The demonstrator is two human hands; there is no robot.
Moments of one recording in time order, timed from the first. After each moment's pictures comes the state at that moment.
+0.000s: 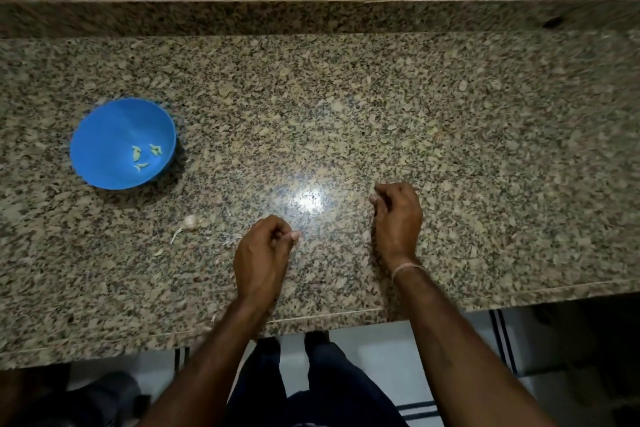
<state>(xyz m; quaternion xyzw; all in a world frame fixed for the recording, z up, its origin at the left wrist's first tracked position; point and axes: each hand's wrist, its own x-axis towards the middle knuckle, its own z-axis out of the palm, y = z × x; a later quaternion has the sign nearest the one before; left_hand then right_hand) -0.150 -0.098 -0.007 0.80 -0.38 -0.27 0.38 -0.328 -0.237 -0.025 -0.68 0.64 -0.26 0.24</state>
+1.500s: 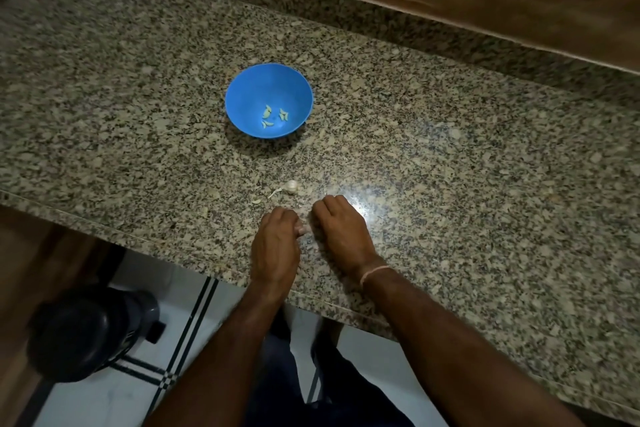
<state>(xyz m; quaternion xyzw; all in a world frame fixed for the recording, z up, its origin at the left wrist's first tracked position) -0.091 -0.025 -0.020 0.91 -0.33 -0.11 0.23 -0.171 -0.145 -0.033 -0.96 0.18 -0.11 0.18</state>
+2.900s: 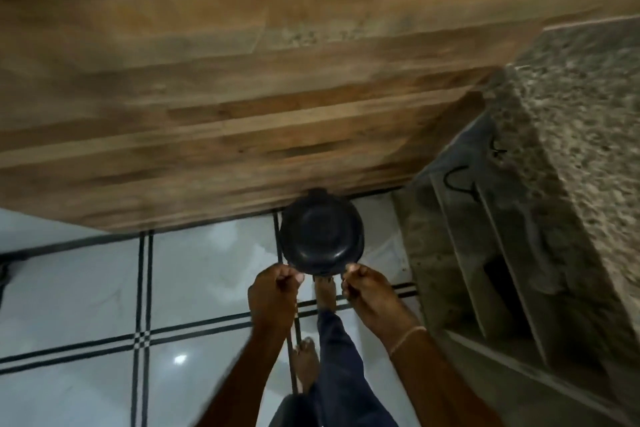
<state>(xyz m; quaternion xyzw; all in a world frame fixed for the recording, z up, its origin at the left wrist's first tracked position) 0.058 0.630 -0.126 0.76 0.41 -0.06 0.50 0.129 0.476 -0.131 -0.59 0.33 0.37 0.64</state>
